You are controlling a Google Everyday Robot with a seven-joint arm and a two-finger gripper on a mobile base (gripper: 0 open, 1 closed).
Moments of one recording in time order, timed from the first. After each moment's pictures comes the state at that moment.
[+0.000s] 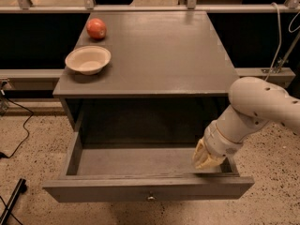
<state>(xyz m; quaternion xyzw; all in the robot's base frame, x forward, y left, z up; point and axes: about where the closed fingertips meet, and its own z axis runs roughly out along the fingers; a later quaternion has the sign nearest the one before) 0.432 -0.146 0.676 -0.74 0.64 0.17 0.11</state>
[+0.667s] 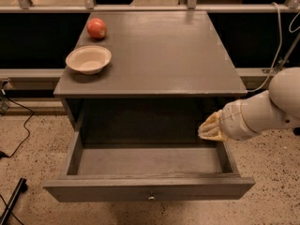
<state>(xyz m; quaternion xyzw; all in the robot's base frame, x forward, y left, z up) 0.486 -0.163 0.755 -0.71 0.64 0.06 0.30</state>
